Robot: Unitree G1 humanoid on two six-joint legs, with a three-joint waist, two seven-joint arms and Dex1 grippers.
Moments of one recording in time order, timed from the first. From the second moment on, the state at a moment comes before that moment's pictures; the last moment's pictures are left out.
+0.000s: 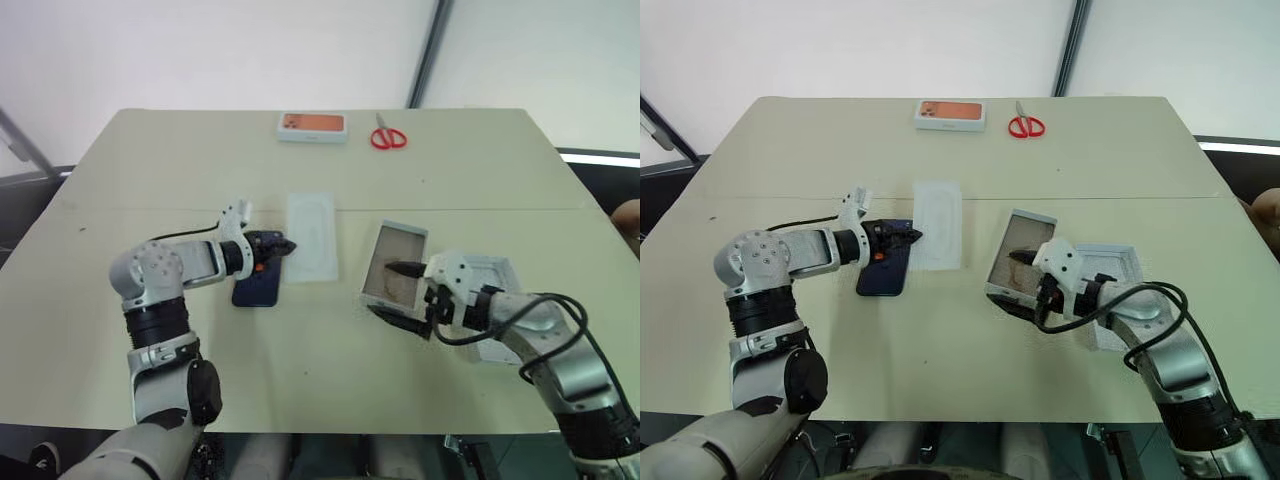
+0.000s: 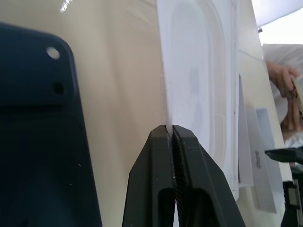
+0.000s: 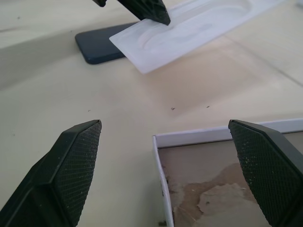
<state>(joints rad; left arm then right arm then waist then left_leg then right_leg) -0.71 0.17 0.43 0.05 -0.65 1.54 -0.29 -0.16 -0.67 0.09 -0.27 0.36 0.39 0.90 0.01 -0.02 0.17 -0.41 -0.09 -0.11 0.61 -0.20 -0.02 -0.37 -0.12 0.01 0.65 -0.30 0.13</state>
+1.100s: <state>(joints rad) -0.72 0.07 0.42 0.00 -0.66 1.61 -0.28 -0.18 -0.65 0.21 -0.24 0.25 0.21 1.04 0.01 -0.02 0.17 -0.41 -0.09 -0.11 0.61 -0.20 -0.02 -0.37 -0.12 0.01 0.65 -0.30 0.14</state>
